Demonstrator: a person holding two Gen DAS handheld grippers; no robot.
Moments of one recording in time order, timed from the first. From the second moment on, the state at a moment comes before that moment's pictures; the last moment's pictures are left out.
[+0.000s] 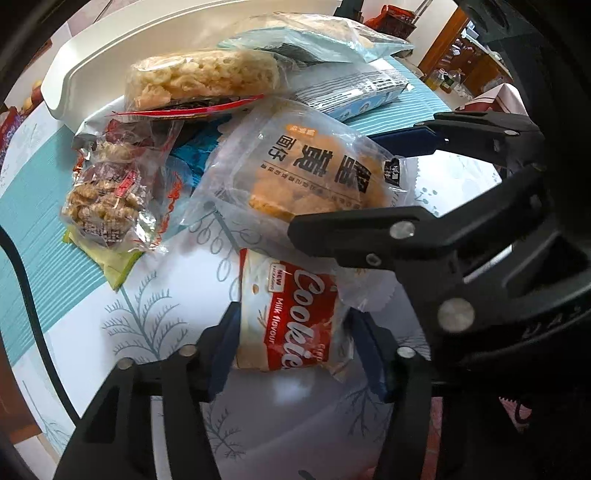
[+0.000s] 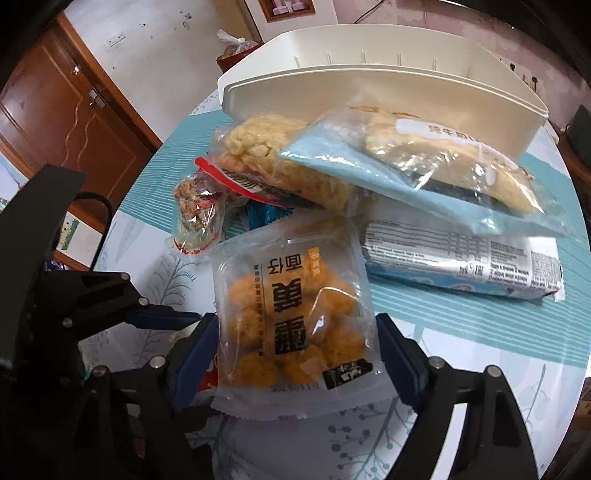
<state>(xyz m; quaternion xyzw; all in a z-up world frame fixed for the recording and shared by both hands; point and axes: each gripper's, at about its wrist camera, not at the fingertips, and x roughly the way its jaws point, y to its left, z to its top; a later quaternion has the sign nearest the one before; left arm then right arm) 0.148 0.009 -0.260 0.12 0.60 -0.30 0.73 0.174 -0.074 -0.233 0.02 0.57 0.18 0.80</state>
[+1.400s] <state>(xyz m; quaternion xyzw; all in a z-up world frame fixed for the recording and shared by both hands) 0.213 0.070 -0.053 -0.01 0.43 -0.36 0.82 0.165 -0.108 -0.071 0.05 0.46 0.18 0.87</state>
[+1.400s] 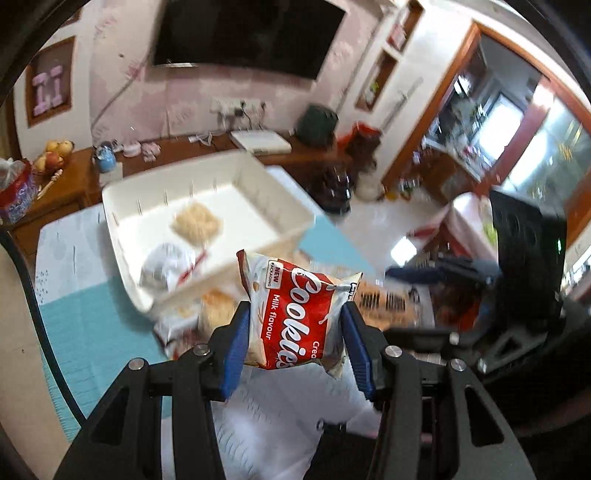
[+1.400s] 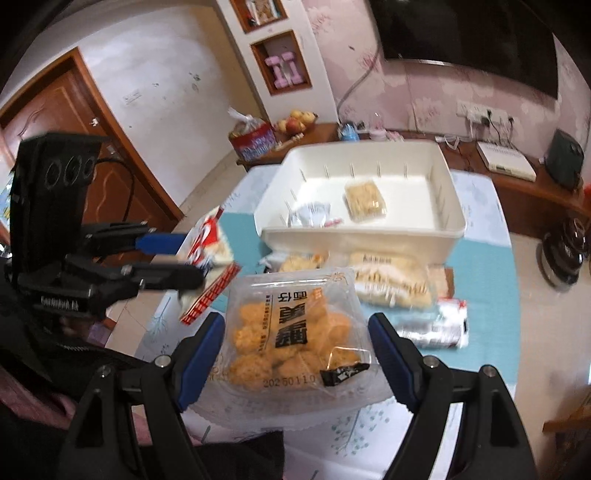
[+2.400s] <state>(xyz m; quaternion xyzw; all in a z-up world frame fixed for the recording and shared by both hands) 0.354 0.013 -0.094 -0.09 0.44 -0.11 0.89 0.330 -0.188 -0.102 0.04 0.44 0.15 0.89</state>
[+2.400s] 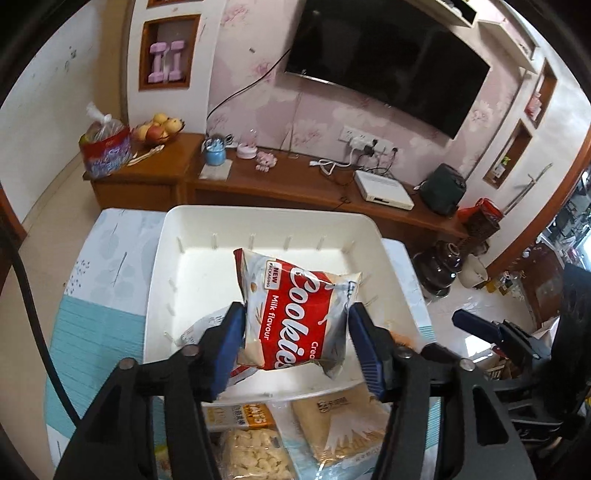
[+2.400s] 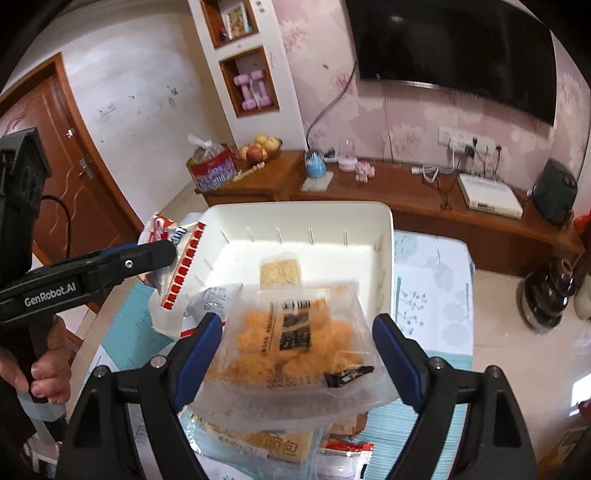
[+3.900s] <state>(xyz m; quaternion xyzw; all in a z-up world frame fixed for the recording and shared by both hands) 0.252 0.075 -0.128 -0.12 0.57 -0.10 0.81 0.226 -0.239 -0.144 0.35 0.54 0.04 0.76</state>
